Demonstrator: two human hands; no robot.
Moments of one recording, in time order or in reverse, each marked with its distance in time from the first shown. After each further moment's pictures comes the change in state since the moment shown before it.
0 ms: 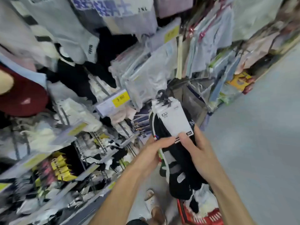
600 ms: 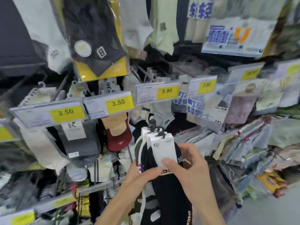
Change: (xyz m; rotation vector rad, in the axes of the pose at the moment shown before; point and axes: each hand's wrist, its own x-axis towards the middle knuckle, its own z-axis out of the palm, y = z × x) left_hand -0.130 0.134 -0.094 -0.151 0.415 0.290; right_hand 0.049 -0.155 0.145 -0.108 -0.115 -0.340
